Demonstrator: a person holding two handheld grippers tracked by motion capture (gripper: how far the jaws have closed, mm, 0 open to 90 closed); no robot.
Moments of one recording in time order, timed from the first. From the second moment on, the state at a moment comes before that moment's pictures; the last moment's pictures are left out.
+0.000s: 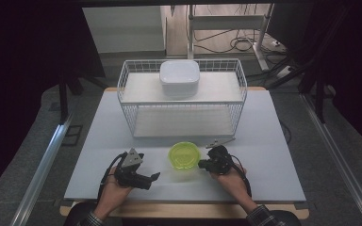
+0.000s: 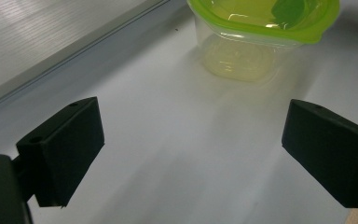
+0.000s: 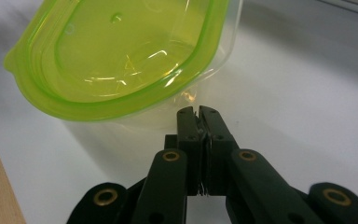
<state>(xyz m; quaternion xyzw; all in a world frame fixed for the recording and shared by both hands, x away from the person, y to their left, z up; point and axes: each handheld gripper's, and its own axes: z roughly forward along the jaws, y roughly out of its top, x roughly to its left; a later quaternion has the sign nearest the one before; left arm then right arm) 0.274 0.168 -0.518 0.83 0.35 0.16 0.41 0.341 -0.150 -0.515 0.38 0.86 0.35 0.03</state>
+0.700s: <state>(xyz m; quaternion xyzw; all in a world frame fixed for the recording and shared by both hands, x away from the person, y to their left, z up) 0.268 0.175 -0.518 0.83 0.35 0.15 0.41 0.329 -0.186 -0.497 0.32 0.85 0.41 0.10</state>
